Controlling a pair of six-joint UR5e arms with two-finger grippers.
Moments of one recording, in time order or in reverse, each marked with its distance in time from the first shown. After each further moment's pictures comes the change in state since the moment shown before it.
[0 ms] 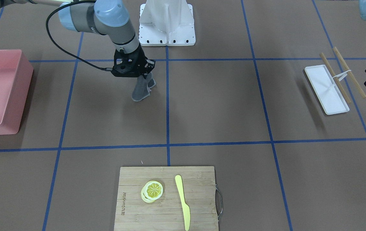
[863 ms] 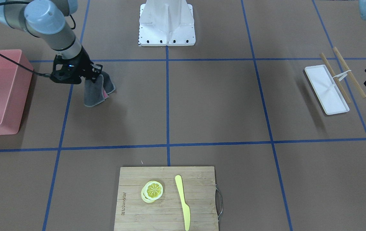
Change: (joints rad) left arm 0.000 0.000 -0.004 0.000 0.000 0.000; right arm 0.212 -0.409 0.196 -0.005 0.137 -0.282
